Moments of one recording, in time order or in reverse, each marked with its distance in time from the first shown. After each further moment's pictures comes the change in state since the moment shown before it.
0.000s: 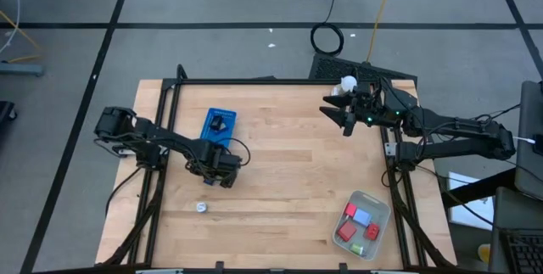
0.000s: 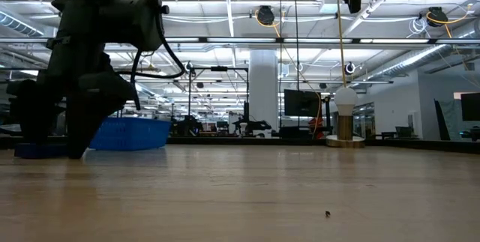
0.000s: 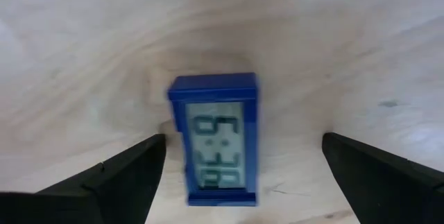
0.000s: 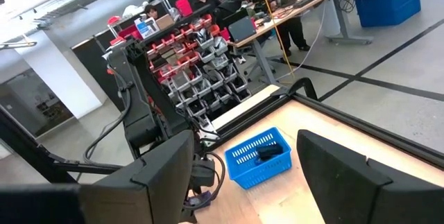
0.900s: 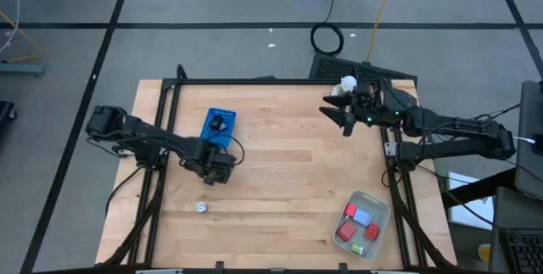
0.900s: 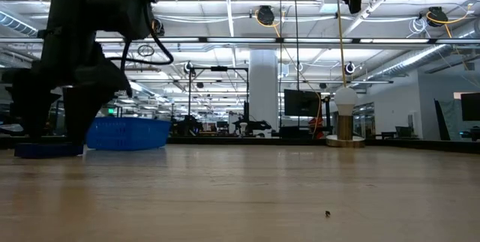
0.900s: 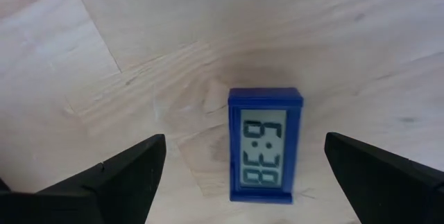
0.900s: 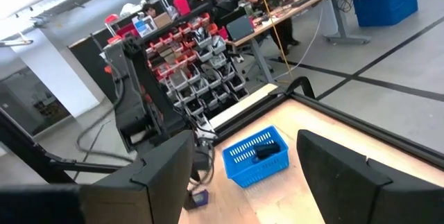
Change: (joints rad) left arm -0.008 -0.115 0.000 -0.171 -0.104 -0.056; right arm -0.002 0.000 0.000 -0.008 0.004 -0.004
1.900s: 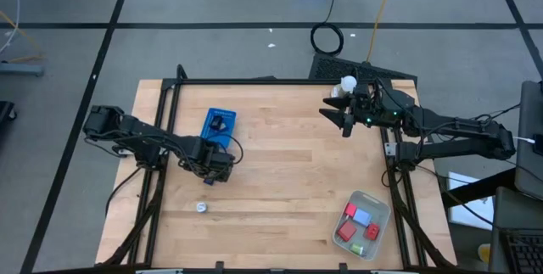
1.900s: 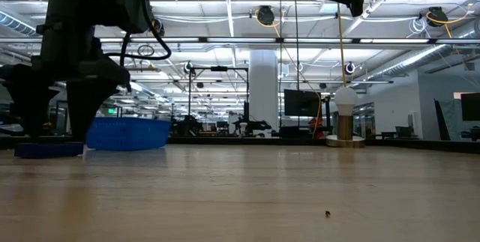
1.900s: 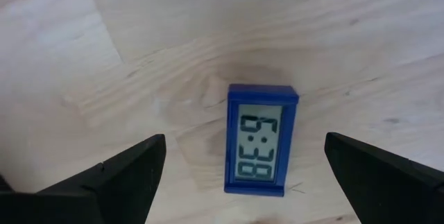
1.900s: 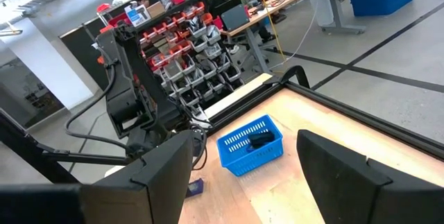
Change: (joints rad) left arm -0.001 -0.026 -0.001 0.001 -0.002 -0.048; right arm 0.000 0.000 0.000 -0.044 0.000 0.002
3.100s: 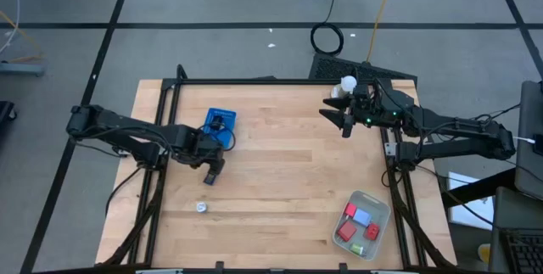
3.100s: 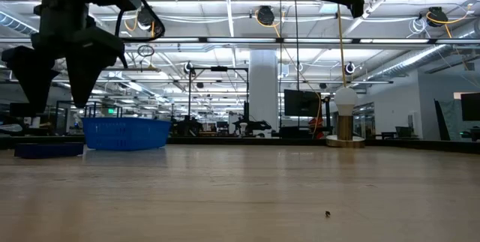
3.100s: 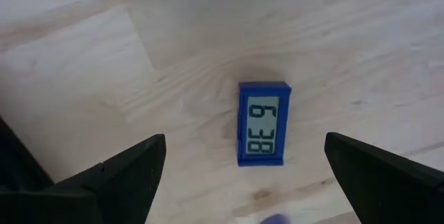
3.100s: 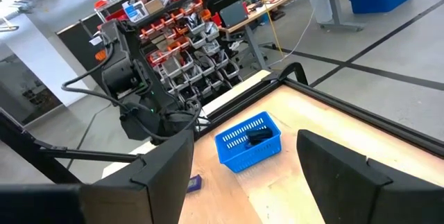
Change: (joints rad) left arm 0.074 -0.206 0.000 -0.102 0.015 0.100; right arm 0.000 -0.001 0.000 -0.015 0.000 -0.002
